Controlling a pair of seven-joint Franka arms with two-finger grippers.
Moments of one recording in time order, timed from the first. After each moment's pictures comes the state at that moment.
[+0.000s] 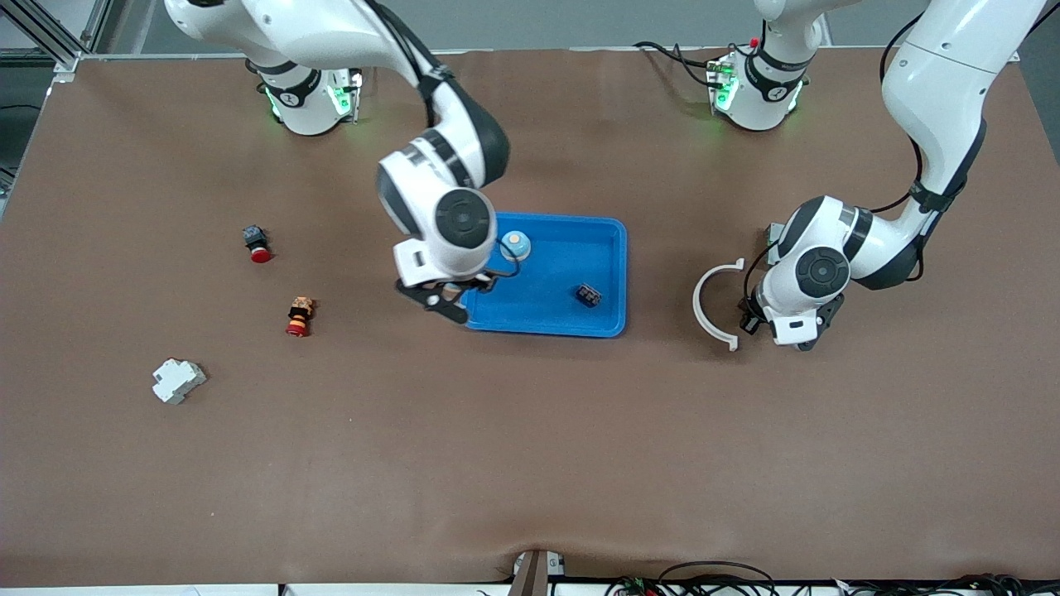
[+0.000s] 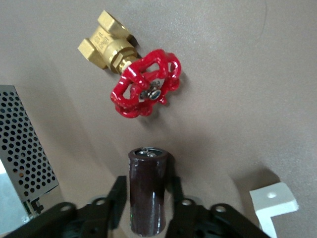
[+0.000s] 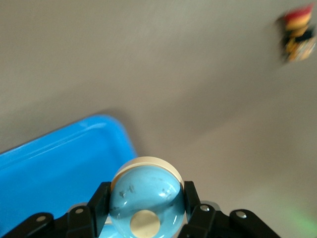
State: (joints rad) left arm 0.31 0.51 -0.50 -2.11 0.45 2.33 -1.44; right arm 0.68 0.53 -0.09 -1.51 0.01 1.78 1.01
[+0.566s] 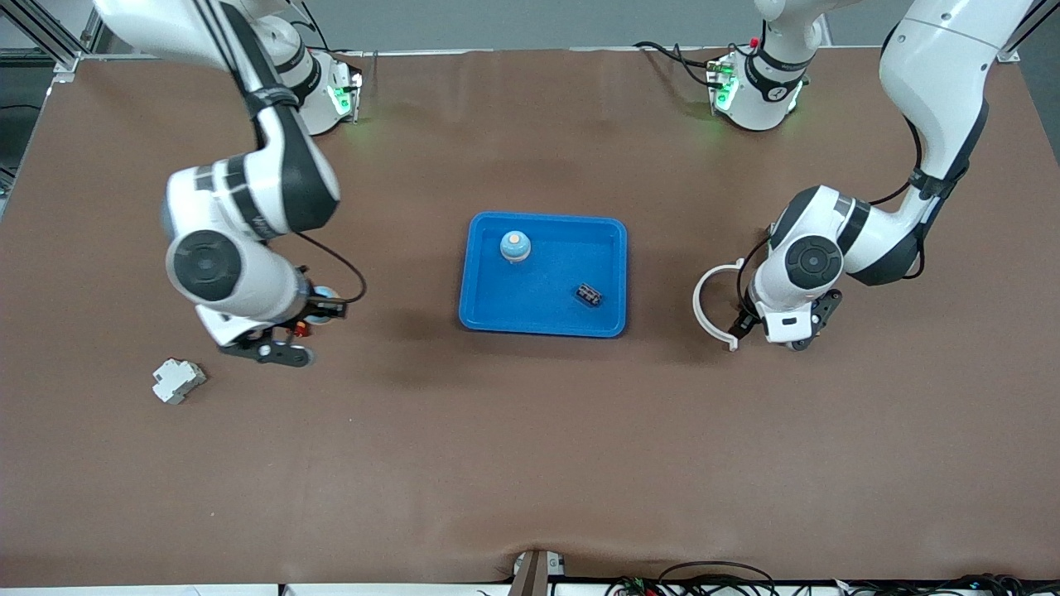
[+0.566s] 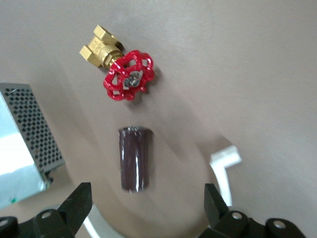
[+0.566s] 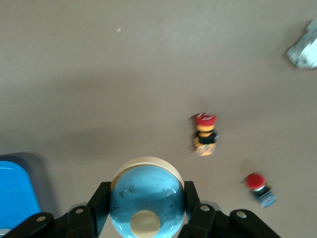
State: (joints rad) left arm 0.31 0.45 -0.59 -2.05 0.44 2.20 -1.45; right arm 0.34 0.37 -0.10 -1.62 0.00 1.79 0.38
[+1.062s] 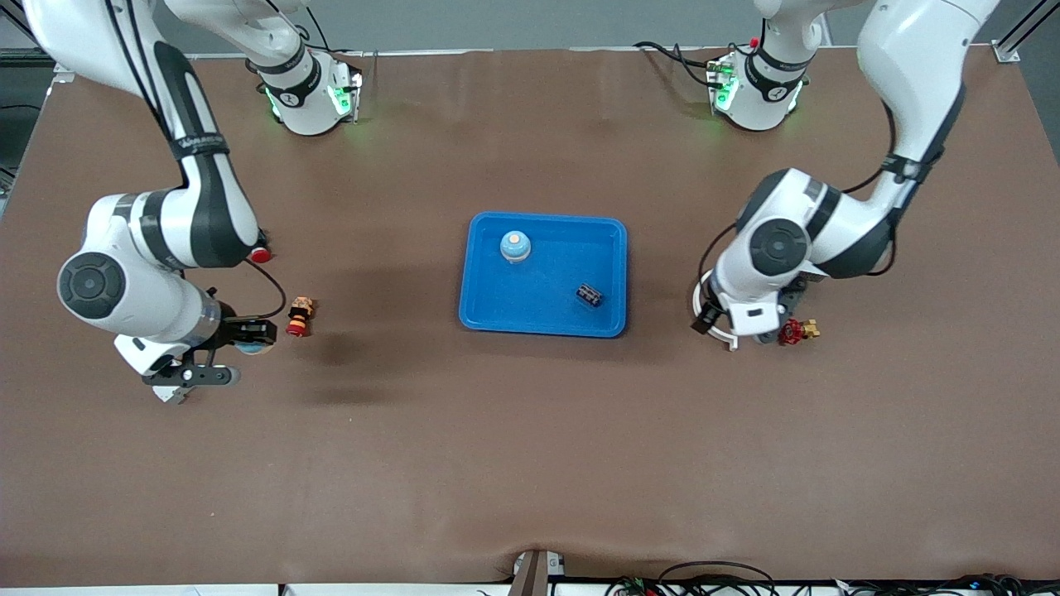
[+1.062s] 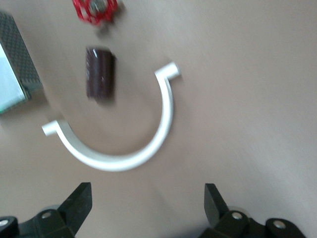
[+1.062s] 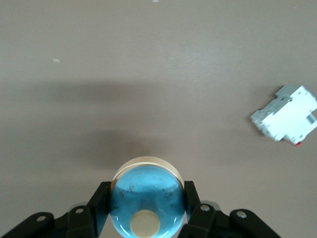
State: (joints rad) left arm 0.19 0.44 -0.66 -1.95 0.33 2.14 -1.61; right arm 0.13 0.37 -0.10 -1.83 -0.01 2.13 0.00
